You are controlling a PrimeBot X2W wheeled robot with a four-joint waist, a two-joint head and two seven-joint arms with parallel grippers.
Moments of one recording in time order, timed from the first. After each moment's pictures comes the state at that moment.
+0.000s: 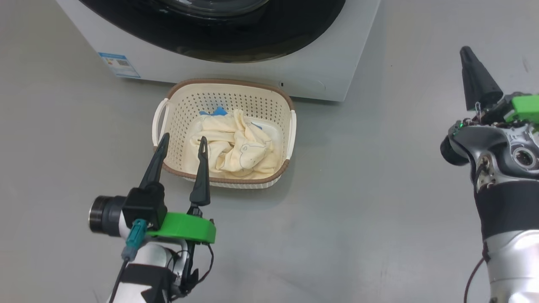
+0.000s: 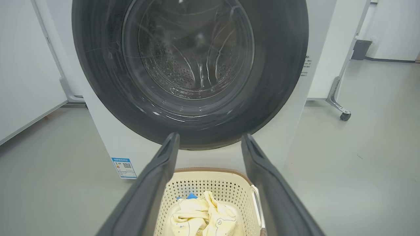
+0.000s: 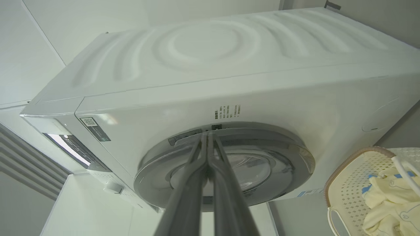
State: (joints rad) left arm -0.32 0.04 -0.30 0.23 -0.12 0.01 -0.25; right arm -0.59 -0.04 -0.17 0.47 1.63 0.13 0.20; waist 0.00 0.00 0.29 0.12
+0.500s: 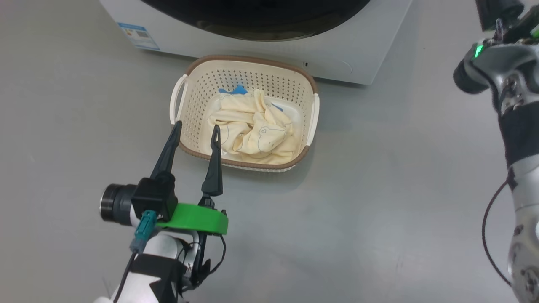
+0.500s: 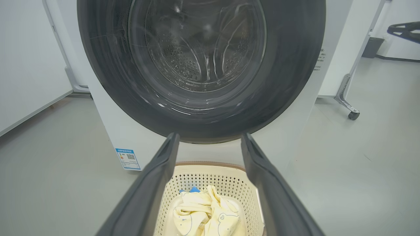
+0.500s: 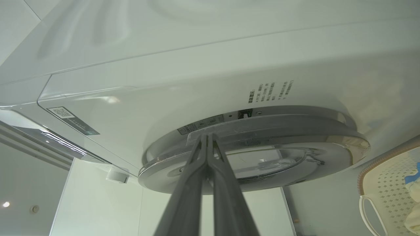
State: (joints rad) left arm -0.37 0.04 -0.36 0.21 -0.17 0.04 -0.25; right arm -0.94 -0.12 -0.09 0.72 1.70 0.13 0.32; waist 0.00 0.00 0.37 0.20
